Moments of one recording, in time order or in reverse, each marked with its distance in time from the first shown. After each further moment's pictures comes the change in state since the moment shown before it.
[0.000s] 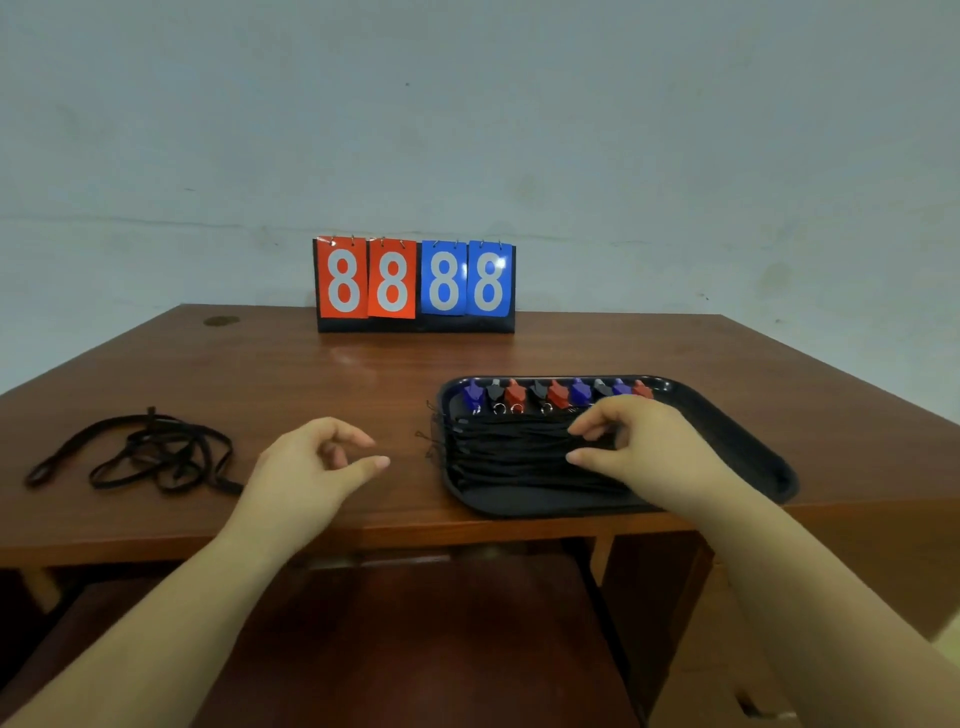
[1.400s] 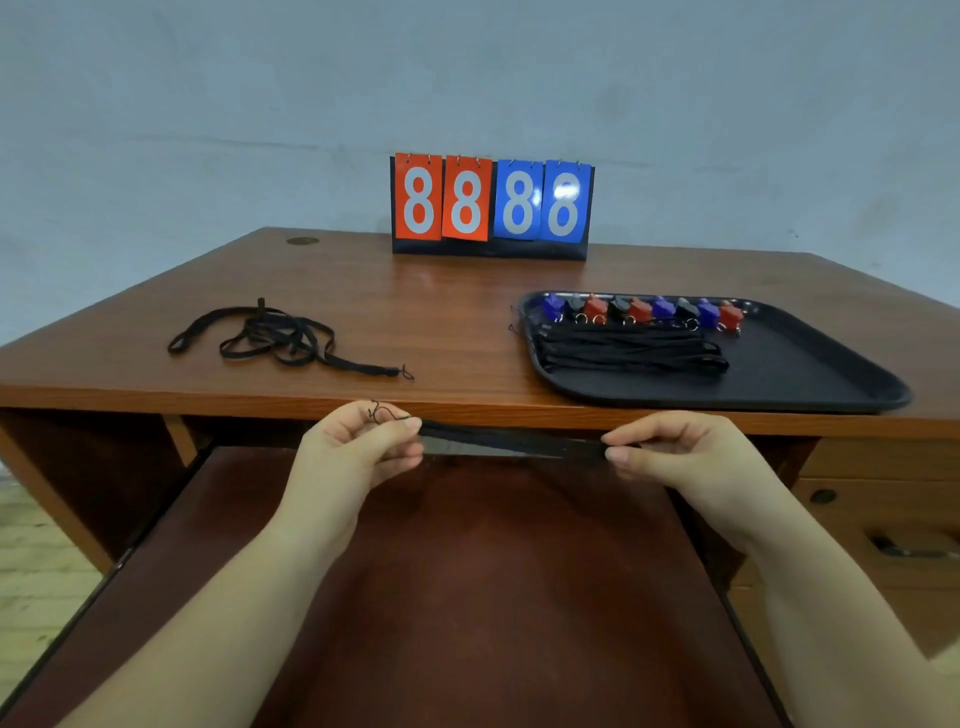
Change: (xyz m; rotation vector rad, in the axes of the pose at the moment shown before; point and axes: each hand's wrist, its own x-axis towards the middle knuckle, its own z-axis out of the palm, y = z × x) left_hand -0.080 -0.050 -0.003 -0.894 0.049 -0.290; right_hand -0.081 -0.021 0.075 0.682 -0.029 0.098
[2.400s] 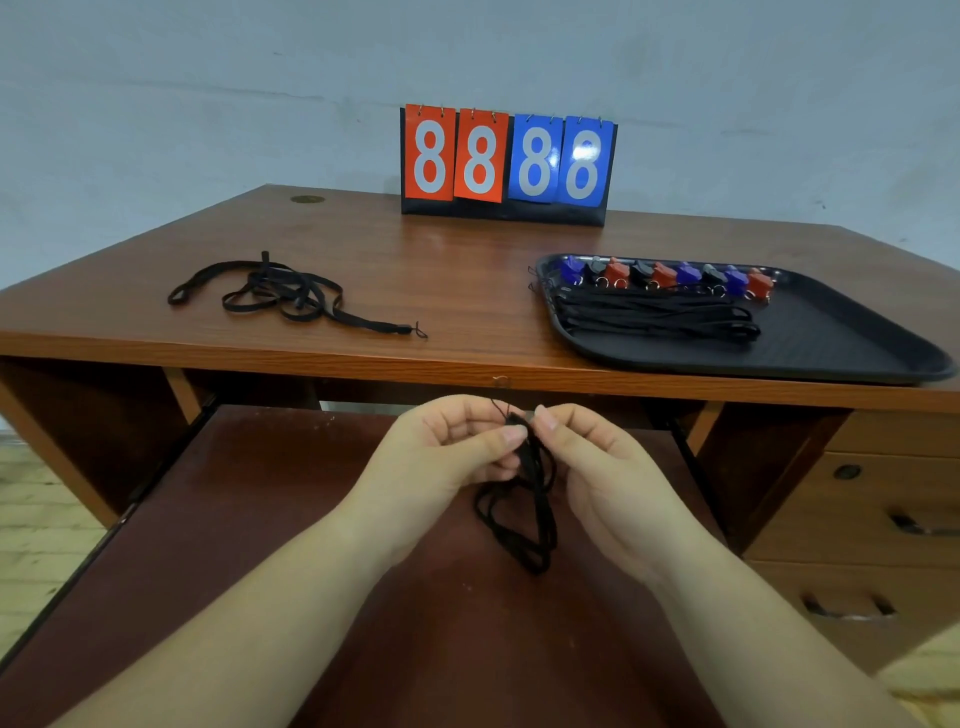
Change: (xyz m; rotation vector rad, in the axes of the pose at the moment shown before) left_hand -0.031 -0.011 0.027 0.062 -0.394 -0.014; right_hand -0.015 0.010 0.086 0.489 -0.234 0.072
